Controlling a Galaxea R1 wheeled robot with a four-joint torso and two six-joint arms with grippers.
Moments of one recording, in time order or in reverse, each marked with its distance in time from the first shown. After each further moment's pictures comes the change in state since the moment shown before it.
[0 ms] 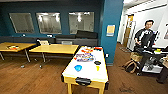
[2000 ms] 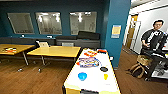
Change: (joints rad) left arm 0.000 -0.004 -0.002 0.000 0.003 0.000; right arm -0.002 0.008 0.000 -0.001 -0.001 0.000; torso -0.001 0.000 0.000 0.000
